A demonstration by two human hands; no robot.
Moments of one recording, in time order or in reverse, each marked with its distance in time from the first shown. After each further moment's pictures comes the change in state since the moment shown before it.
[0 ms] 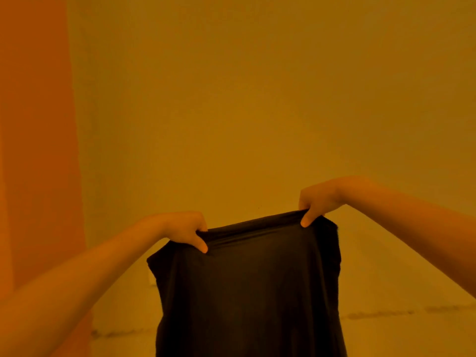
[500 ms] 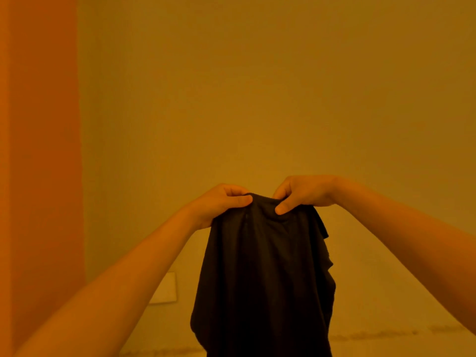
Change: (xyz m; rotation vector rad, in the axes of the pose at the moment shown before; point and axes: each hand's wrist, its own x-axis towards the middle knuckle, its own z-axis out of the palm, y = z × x) left_hand 0.008 0.073 -0.039 -1.077 0.324 0.342; right_hand -0.011 -0.015 -0.029 0.731 0.125 -0.387
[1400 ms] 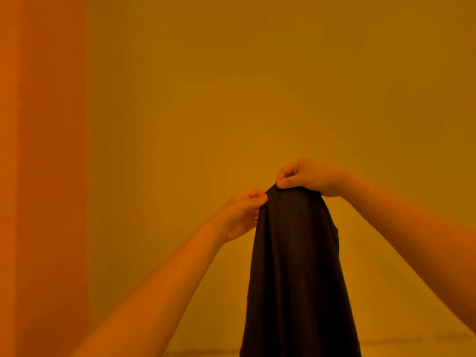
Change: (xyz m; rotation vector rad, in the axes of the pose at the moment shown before) left_hand 0.019 -0.020 0.029 -0.399 -0.021 0.072; right_hand 0.003 -0.014 -0.011 0.029 0.307 -0.127
